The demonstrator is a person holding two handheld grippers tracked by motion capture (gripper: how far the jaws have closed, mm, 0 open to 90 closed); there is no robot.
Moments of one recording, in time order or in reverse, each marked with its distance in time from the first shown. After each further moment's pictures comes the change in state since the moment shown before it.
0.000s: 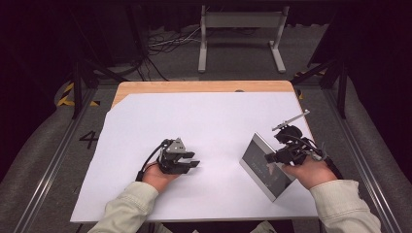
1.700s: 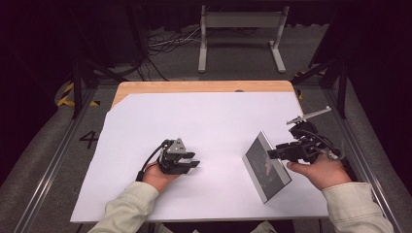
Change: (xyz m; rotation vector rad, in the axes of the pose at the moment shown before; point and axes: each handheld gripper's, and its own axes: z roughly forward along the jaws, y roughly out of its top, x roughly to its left) left arm -0.002 0.001 0.002 0.009 0.005 0.017; right arm -0.008 -0.009 -0.028 -0.135 0.039 0.064
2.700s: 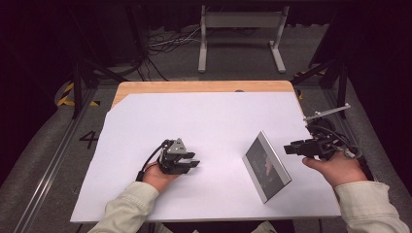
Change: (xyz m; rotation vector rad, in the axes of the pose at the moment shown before) left arm -0.001 0.000 0.000 0.003 0.006 0.004; right arm -0.024 -0.006 -0.024 -0.015 -0.085 0.034
